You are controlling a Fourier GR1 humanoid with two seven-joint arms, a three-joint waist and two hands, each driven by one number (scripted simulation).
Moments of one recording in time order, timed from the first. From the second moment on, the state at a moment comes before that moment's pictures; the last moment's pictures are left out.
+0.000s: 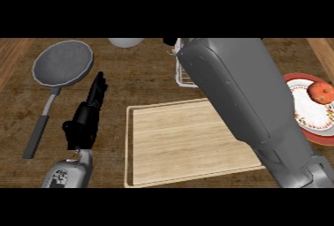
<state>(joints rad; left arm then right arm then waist) -0.17 0.06 -0.11 -1.55 -0.14 0.20 0.06 -1.31 -0.05 0.13 -1.13 1.07 0.36 1.07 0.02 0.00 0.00</state>
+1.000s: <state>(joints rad) -0.15 0.06 -0.08 -1.54 -0.13 0.18 0.03 -1.19 -0.07 -0.12 -0.99 1.06 0.03 0.97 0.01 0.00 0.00</state>
